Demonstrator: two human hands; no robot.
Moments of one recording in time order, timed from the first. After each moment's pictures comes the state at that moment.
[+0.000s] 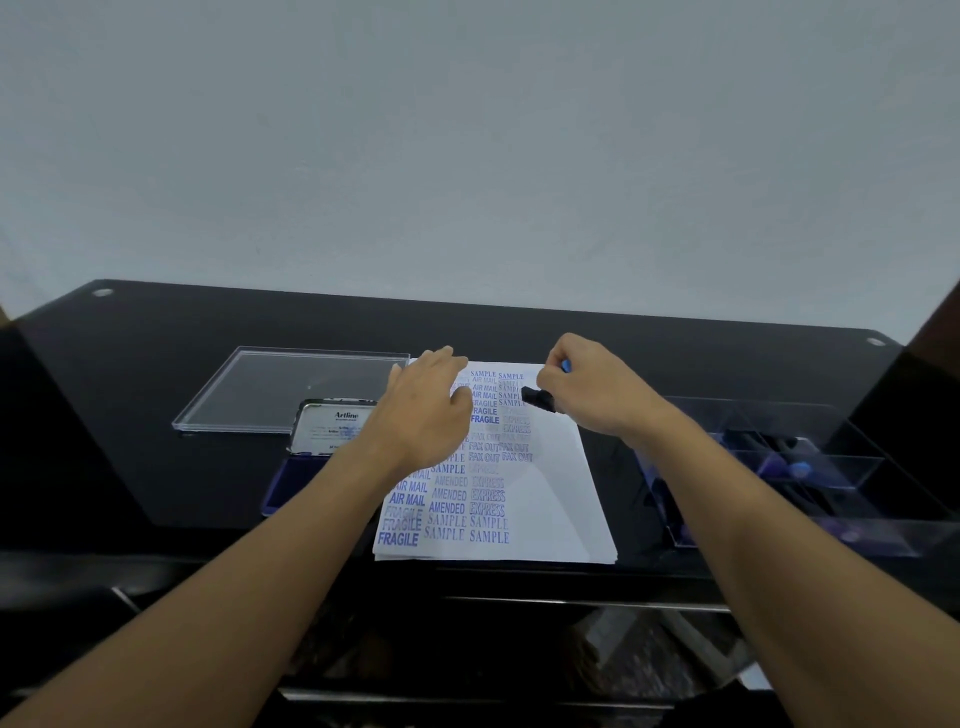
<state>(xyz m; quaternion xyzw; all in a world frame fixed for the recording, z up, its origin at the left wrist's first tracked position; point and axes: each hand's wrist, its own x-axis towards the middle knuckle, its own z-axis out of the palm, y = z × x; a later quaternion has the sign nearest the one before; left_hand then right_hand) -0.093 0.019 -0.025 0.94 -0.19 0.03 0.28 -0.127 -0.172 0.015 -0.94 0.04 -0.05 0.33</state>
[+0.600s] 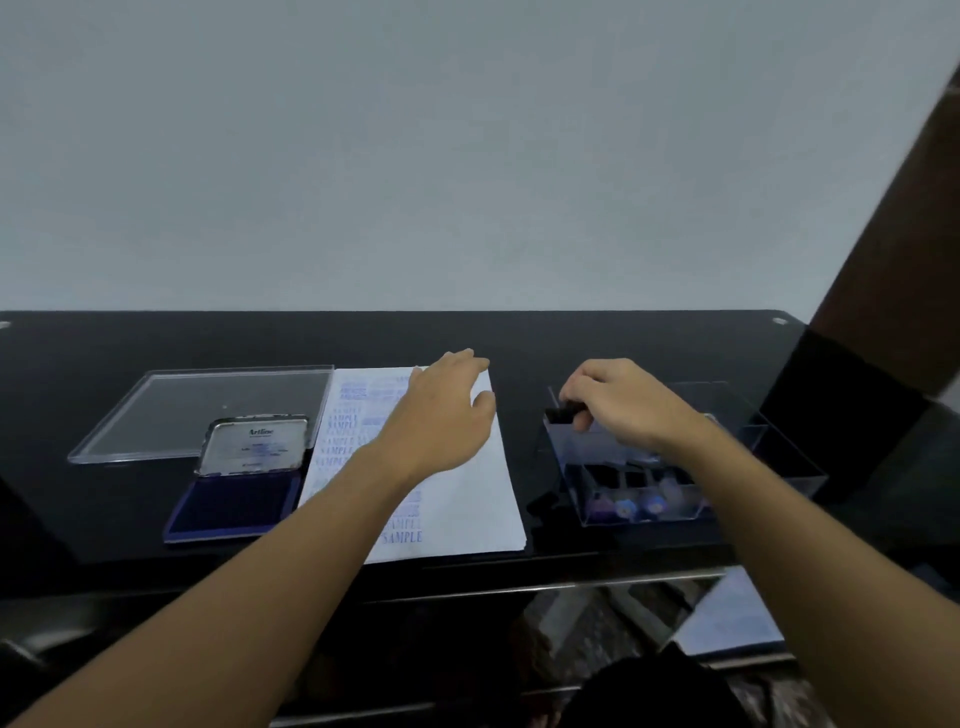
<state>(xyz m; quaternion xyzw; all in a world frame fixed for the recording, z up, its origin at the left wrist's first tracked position) -0.126 -0.068 -0.009 0.91 -0.26 0.02 0.31 -0.189 -0.268 0.021 -0.92 0.10 -0.04 0.37</state>
